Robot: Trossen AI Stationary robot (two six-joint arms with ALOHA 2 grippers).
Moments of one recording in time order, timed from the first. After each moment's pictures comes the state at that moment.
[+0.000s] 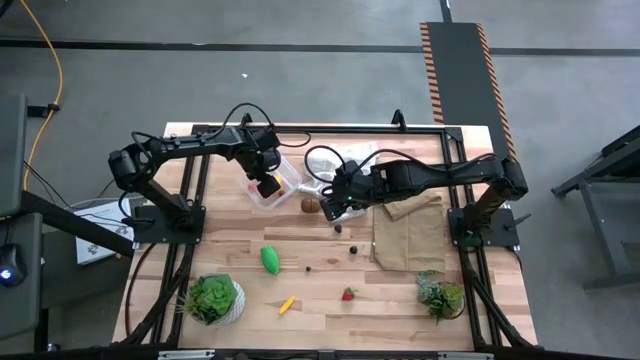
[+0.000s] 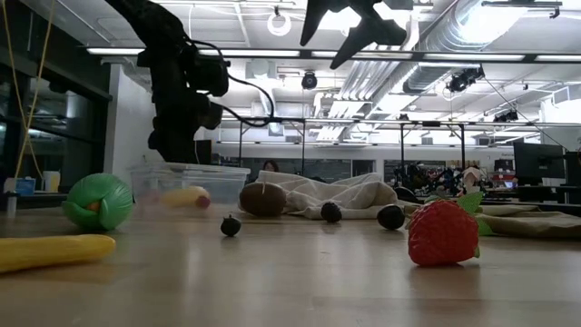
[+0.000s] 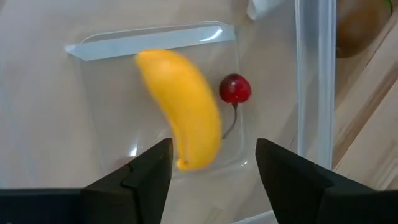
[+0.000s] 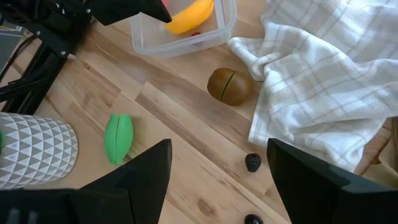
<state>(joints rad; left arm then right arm) 0.69 1.54 0.98 -0.83 0.22 -0.05 0.08 1.70 1.64 -0.94 0.25 1.02</state>
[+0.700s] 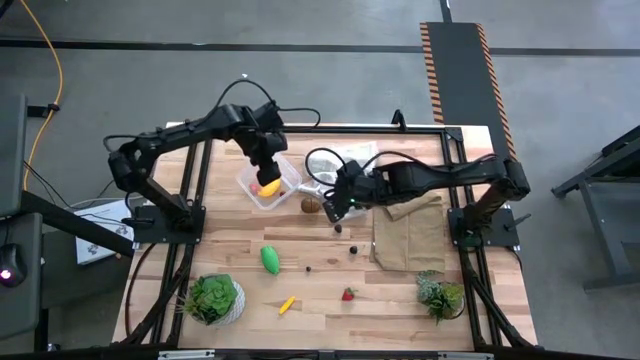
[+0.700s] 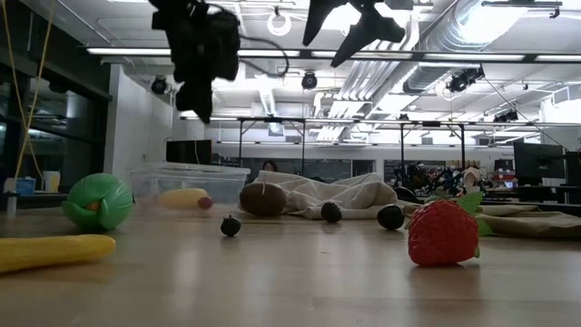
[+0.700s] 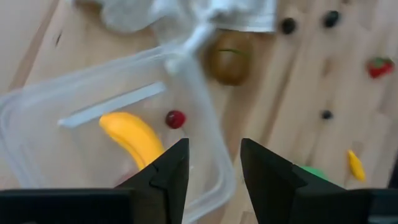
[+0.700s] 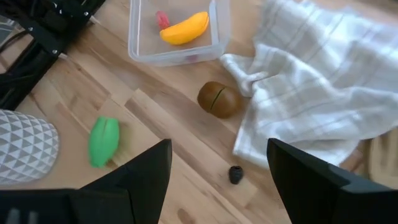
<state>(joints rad) 0.67 1.54 1.32 -1.10 0.37 0.12 0.10 1.68 1.64 -0.95 0.33 0.93</state>
